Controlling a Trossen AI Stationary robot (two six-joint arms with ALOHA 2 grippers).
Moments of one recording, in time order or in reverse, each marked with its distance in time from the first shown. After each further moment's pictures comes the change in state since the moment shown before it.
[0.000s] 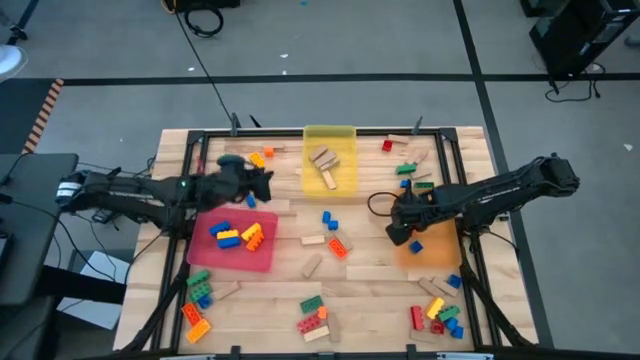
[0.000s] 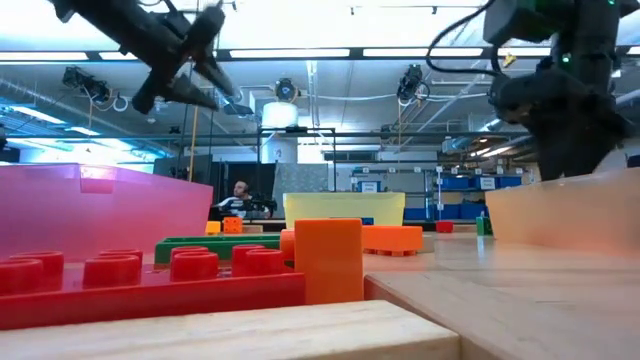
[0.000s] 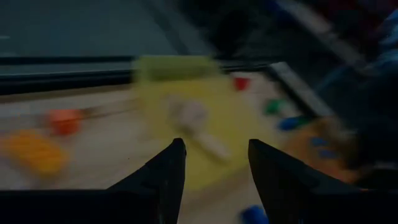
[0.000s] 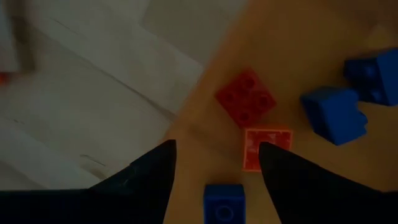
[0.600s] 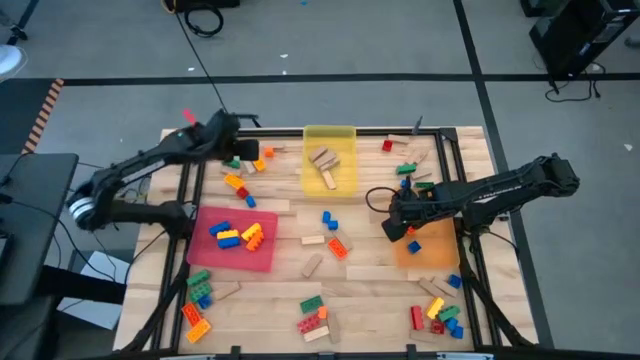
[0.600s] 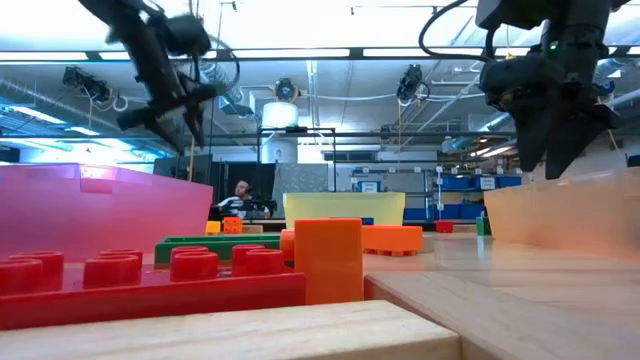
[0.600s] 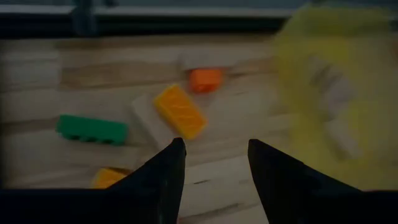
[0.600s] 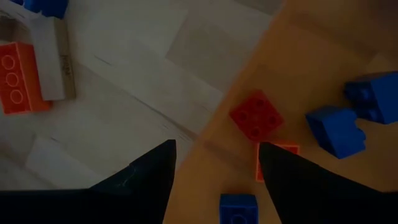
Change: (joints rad) left arm 0.677 0.209 0.251 -0.491 0.515 0.148; right arm -0.012 0.000 0.054 0.000 0.042 0.017
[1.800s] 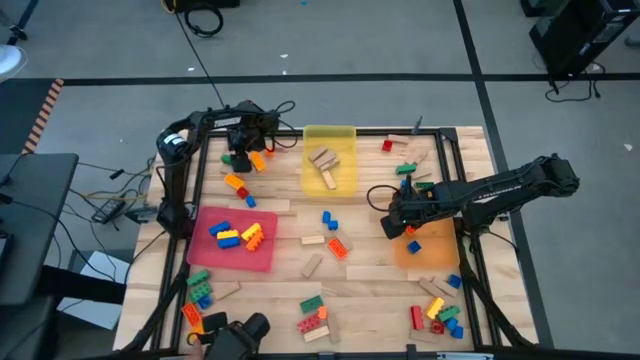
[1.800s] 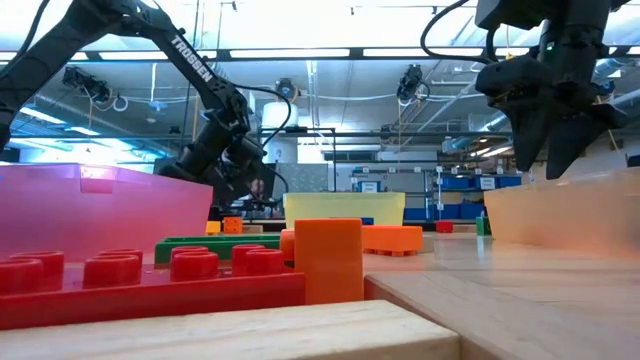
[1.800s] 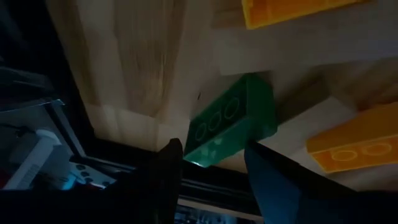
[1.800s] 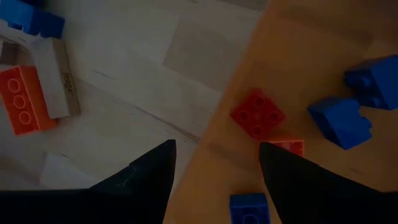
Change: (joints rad) left arm 0.119 0.884 0.477 -0.523 -0.307 1.202; right arm 0.000 0.000 0.000 0.004 0.003 0.104
